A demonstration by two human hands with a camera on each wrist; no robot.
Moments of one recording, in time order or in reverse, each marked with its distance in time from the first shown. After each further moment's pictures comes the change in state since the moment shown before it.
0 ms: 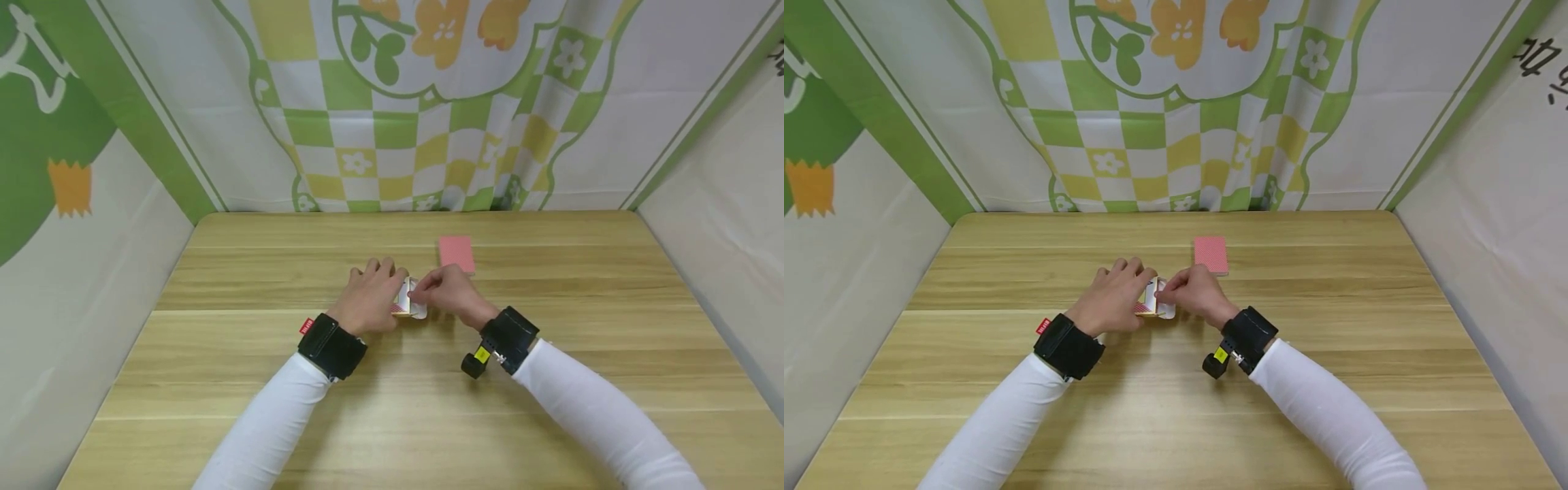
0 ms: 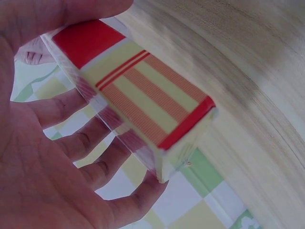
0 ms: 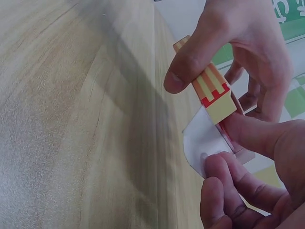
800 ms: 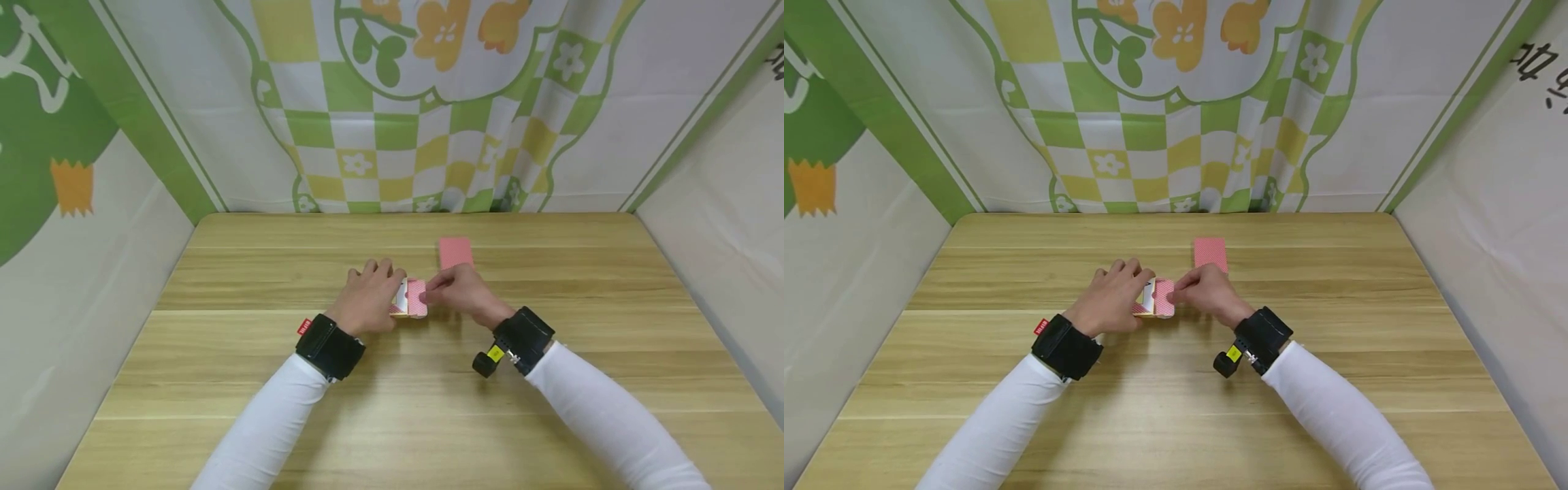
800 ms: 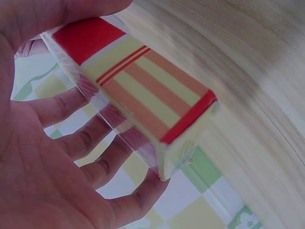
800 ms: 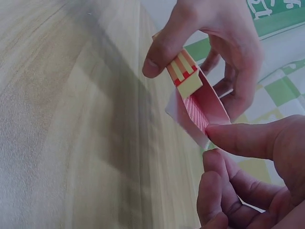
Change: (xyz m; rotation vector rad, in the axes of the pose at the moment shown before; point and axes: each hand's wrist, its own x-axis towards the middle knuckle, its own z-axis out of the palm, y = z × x) left_hand -0.003 -0.001 -0.002 -0.012 0.001 -0.004; right_hand -0.006 0.004 -0.018 0.014 -0.025 -0.003
